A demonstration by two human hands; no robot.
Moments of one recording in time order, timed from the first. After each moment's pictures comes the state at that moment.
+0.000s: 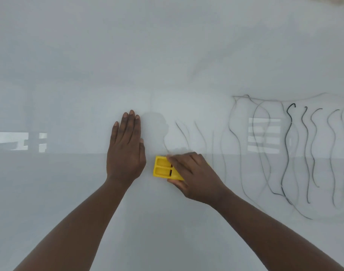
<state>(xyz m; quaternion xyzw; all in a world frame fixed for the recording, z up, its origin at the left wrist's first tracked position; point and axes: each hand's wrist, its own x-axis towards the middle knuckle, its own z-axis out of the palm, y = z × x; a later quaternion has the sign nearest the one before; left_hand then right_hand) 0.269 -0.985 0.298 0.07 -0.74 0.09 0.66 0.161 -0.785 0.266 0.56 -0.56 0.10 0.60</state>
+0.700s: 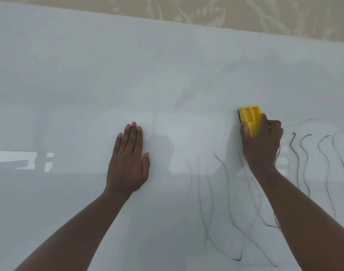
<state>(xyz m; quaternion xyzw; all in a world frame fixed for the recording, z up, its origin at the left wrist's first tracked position) 0.257 -0.943 0.339 0.09 -0.75 0.13 0.64 0.068 -0.661 0.407 0.17 -0.62 0.45 0.62</state>
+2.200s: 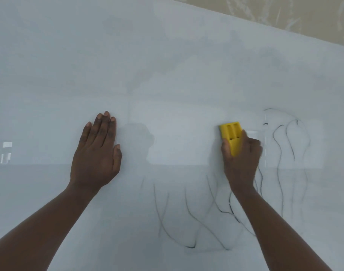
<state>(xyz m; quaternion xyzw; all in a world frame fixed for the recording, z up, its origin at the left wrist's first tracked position) 0.208 -0.905 0.331 0.08 -0.74 0.16 0.65 0.024 -0.599 0.331 0.16 -0.61 0.43 0.65</state>
